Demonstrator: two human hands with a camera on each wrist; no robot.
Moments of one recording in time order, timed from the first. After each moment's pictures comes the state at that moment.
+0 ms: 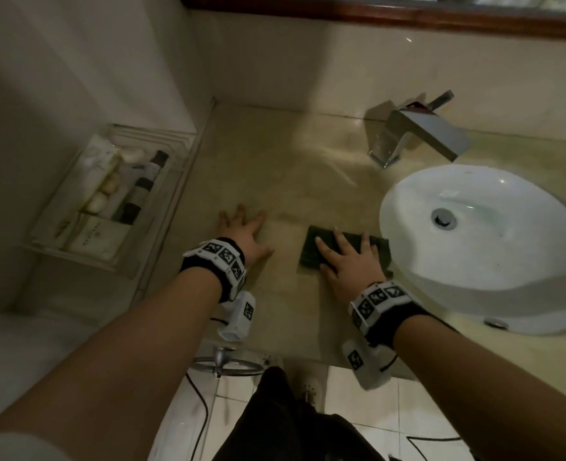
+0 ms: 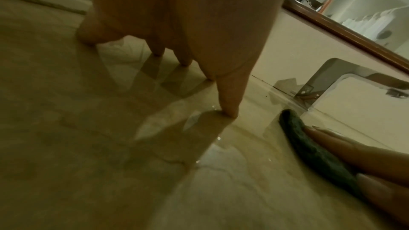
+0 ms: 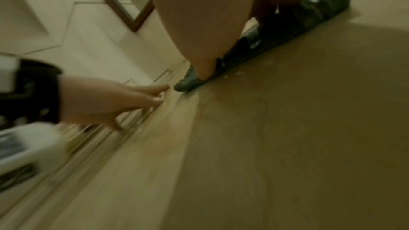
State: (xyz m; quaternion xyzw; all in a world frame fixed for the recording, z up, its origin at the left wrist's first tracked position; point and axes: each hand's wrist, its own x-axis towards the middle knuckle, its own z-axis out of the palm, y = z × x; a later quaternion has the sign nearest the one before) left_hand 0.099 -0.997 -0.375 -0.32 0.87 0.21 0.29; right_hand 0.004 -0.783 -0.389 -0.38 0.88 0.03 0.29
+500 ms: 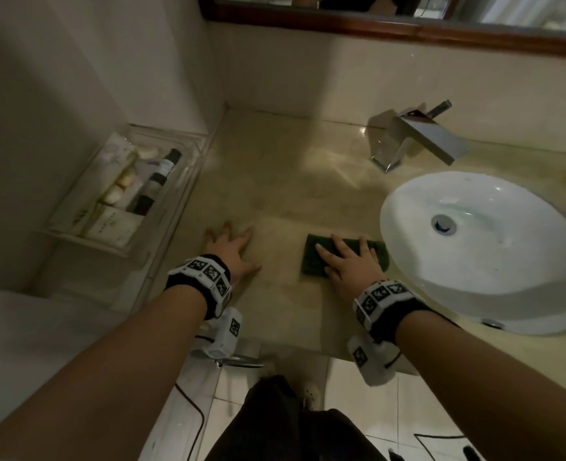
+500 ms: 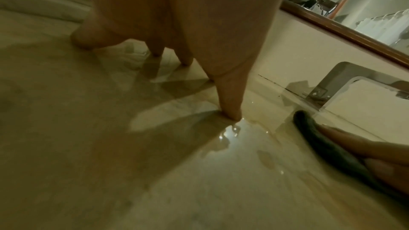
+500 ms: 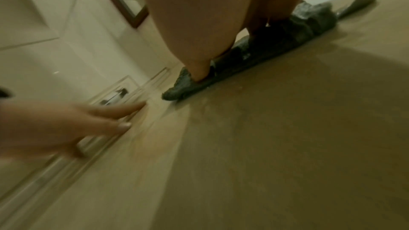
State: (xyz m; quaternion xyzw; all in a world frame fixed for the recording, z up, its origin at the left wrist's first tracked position) left_hand 0.153 -0.993 -0.375 -0.36 0.86 0.22 0.29; right_hand 0.008 -0.774 -0.386 -0.41 0.86 0.03 0.31
